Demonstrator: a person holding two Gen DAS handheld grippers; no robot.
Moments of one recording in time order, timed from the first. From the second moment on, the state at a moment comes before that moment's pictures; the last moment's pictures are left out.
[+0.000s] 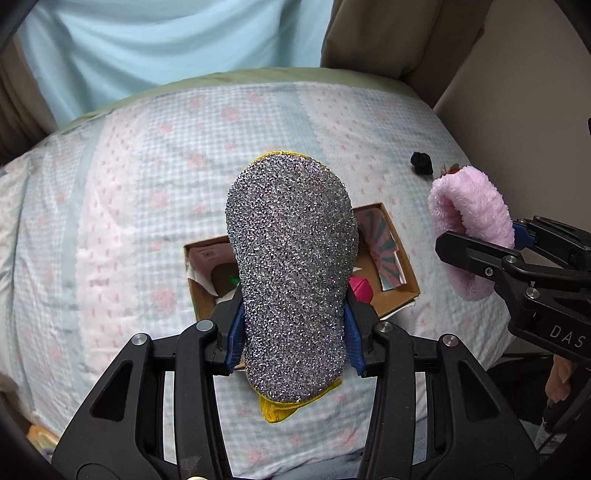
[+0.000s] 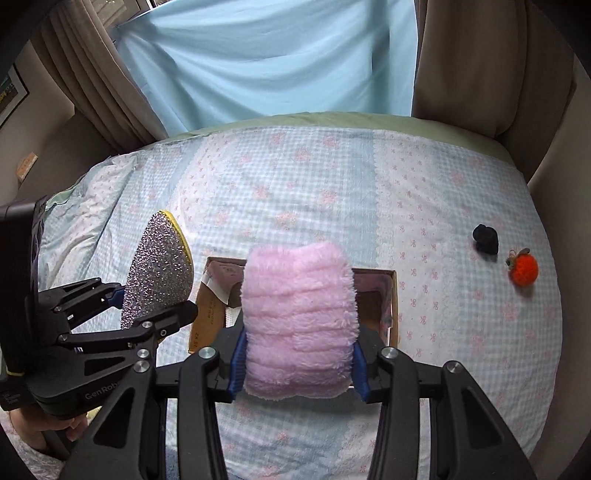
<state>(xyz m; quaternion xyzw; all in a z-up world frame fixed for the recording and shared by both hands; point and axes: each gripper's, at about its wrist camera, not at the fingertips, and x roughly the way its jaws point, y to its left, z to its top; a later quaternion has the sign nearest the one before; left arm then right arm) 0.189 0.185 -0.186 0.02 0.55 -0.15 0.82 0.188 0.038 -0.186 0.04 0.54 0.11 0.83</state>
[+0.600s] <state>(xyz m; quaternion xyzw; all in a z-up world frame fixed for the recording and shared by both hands) 0.252 0.177 -0.343 0.06 0.69 -0.18 0.70 0.263 0.033 -0.332 0.13 0.69 0.04 0.71</state>
